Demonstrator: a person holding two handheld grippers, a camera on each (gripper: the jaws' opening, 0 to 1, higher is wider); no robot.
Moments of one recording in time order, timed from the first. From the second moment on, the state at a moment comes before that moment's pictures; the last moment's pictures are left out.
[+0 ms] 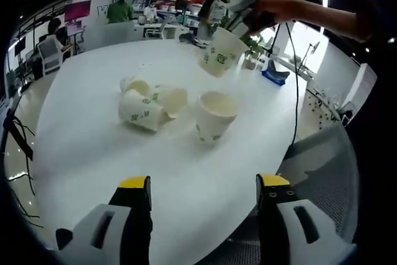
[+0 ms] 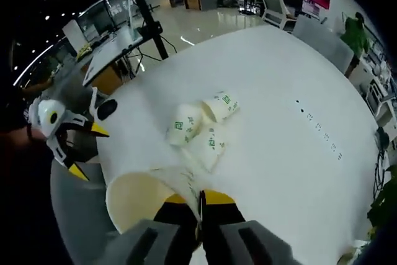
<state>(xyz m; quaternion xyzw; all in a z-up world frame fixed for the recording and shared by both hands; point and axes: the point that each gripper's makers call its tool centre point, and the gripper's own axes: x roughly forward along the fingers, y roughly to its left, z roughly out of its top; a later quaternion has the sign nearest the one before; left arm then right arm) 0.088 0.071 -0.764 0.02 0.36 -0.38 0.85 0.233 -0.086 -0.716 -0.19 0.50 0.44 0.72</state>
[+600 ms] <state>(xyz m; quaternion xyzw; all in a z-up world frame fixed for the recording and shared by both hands) 0.080 0.066 -0.762 0.02 0.36 -0.38 0.85 0.187 -0.059 -0.723 -0.23 0.51 0.48 0.67</state>
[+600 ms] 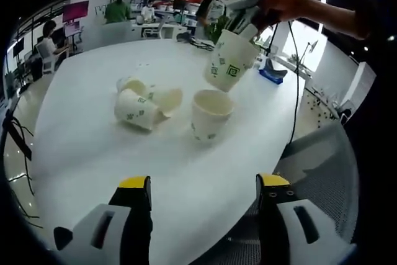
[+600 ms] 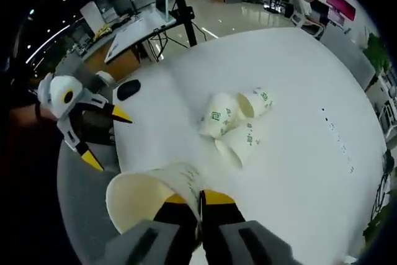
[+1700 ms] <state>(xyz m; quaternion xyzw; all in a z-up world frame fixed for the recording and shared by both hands) 0.080 0.077 -0.765 0.02 0.37 -0.37 0.85 0.176 -0.053 -0.747 -0.27 0.52 0.49 0.64</state>
